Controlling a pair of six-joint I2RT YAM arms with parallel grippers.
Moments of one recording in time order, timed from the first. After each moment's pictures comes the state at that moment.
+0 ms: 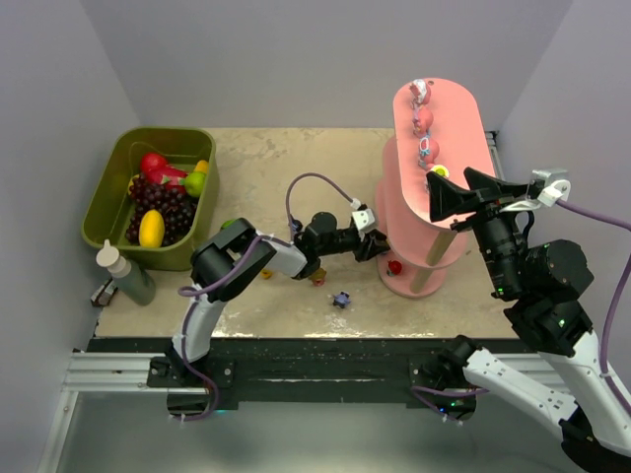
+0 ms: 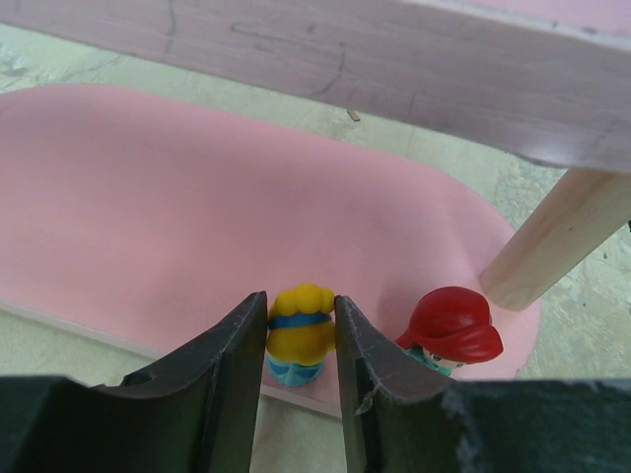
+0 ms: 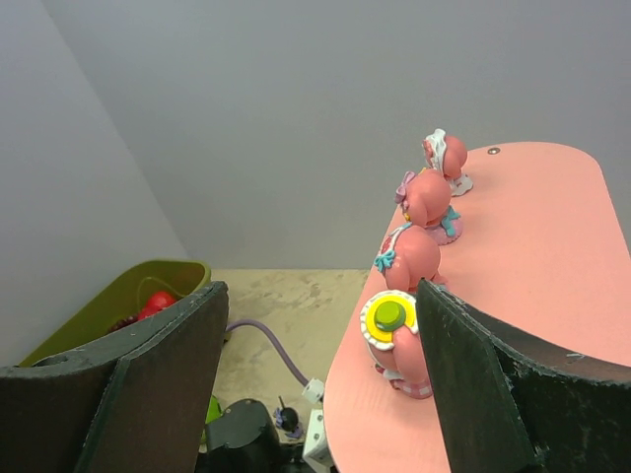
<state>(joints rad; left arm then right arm) -0.83 2.15 1.08 1.00 0.49 -0.05 0.71 0.64 1.13 -0.16 0.44 0.17</state>
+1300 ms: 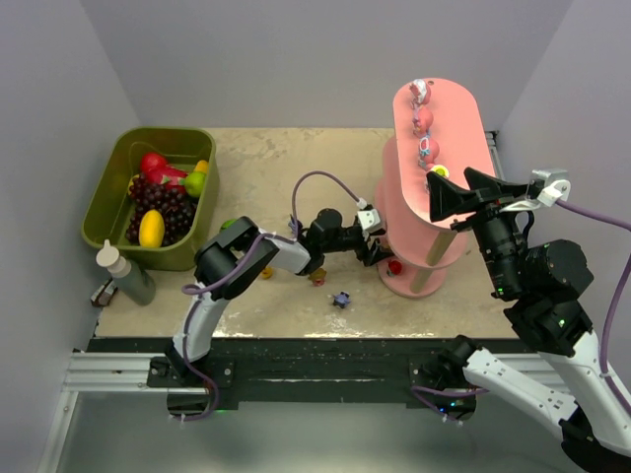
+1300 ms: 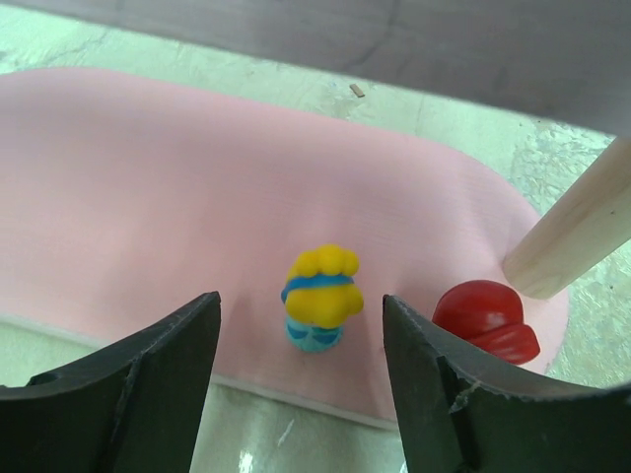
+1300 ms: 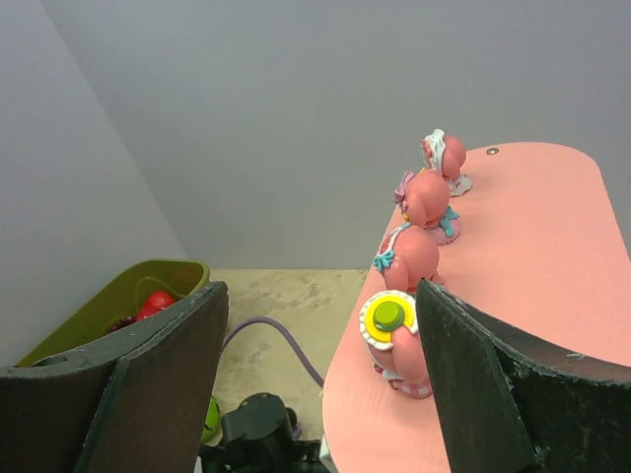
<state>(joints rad) -0.83 2.19 1.16 0.90 0.52 0.01 0.71 0.64 1.13 -0.16 0.44 0.17</state>
